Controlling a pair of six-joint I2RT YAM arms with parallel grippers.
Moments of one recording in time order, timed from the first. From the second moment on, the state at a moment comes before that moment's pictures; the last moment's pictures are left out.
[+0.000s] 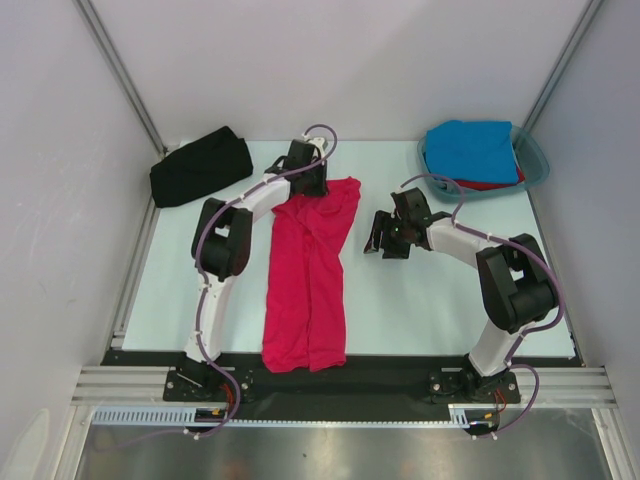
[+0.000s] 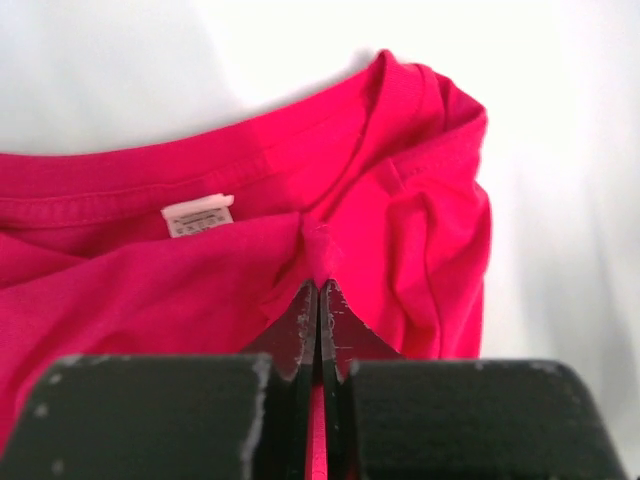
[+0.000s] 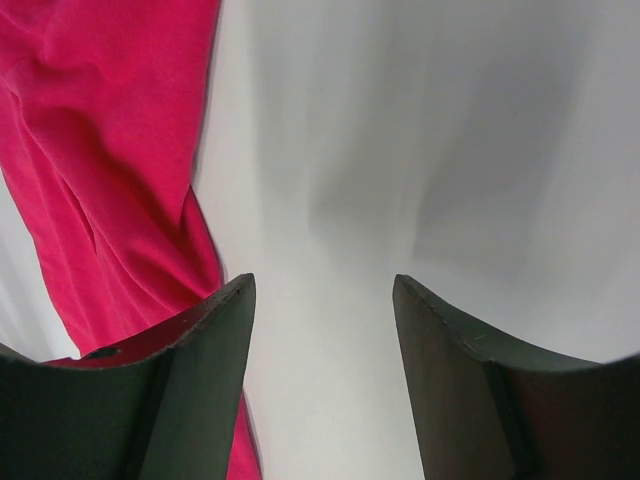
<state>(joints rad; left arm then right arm) -0.42 2.33 1.87 -0.27 0.17 -0.27 0.40 1.73 1.05 -0.28 -0.23 0.57</state>
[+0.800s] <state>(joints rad) -0.34 2.05 1.56 -0.04 0.00 -0.34 0.40 1.73 1.05 -0.27 -0.25 0.57</state>
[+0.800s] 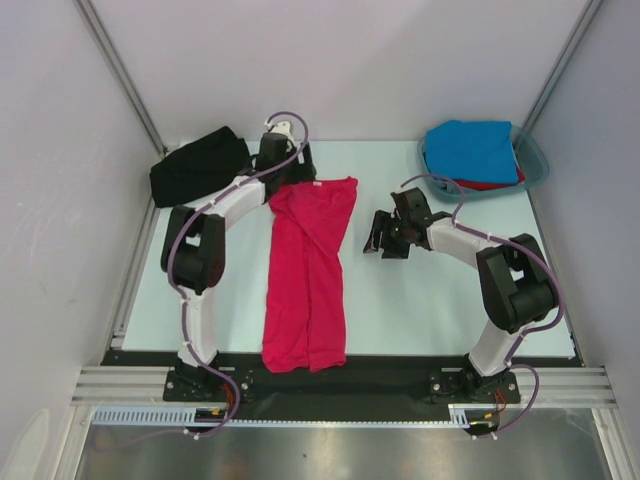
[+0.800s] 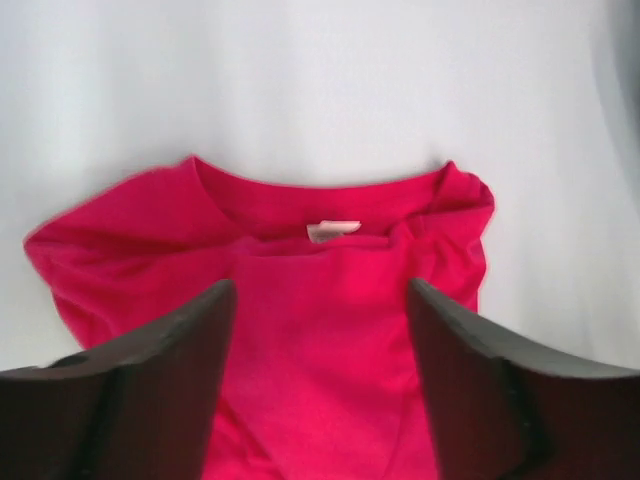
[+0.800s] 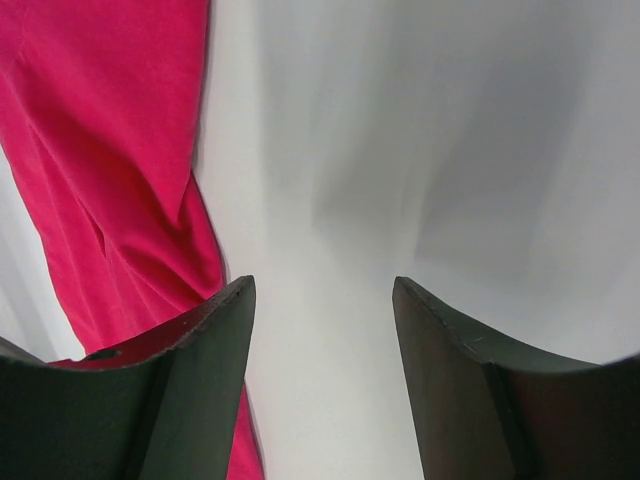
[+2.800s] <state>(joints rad) -0.12 2.31 1.61 0.13 0.39 -0.62 0.23 2.48 1.92 -0.11 -0.65 0.68</state>
